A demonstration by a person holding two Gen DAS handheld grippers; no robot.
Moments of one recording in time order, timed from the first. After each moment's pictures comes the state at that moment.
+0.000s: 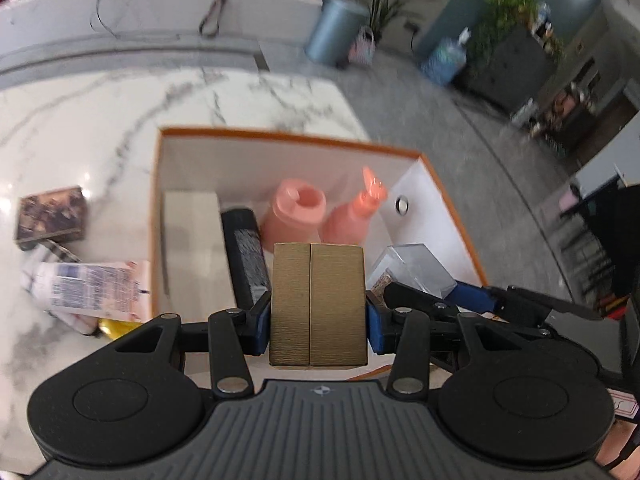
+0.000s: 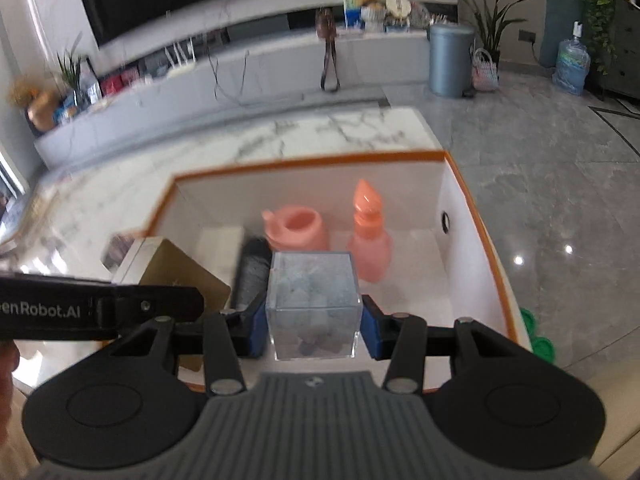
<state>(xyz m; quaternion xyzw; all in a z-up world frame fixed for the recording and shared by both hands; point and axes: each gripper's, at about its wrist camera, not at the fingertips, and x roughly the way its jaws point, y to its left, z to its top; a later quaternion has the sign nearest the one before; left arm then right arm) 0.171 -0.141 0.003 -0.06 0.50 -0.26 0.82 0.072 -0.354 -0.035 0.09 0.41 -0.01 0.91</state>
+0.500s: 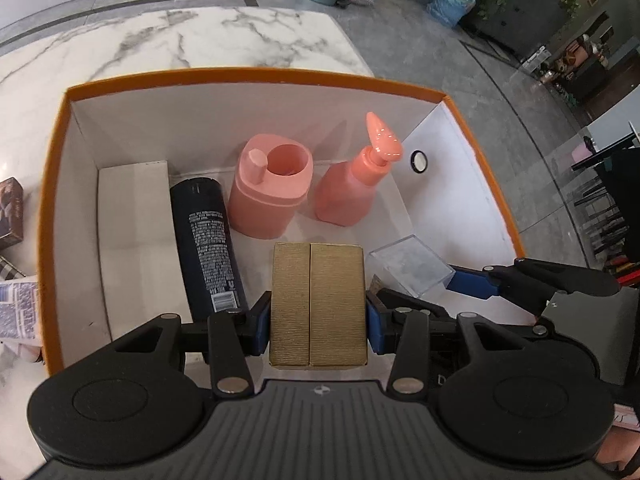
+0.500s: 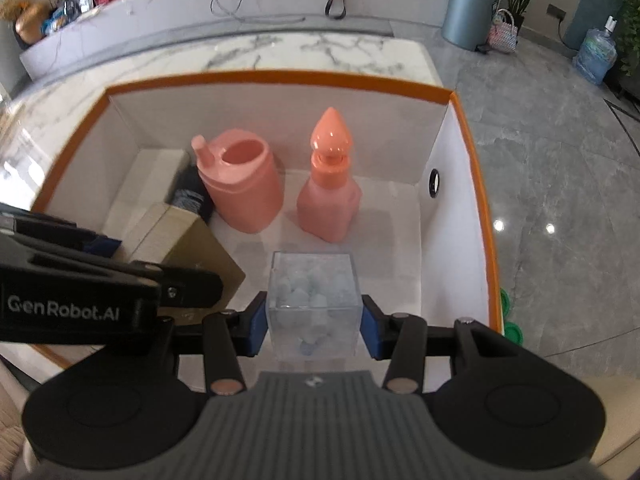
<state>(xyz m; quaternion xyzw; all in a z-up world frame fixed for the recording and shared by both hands) 0.209 -0.194 -0.046 -0.02 0.57 -0.26 0.78 0.124 -0.383 -0.084 0.02 0.52 0.00 0.85</state>
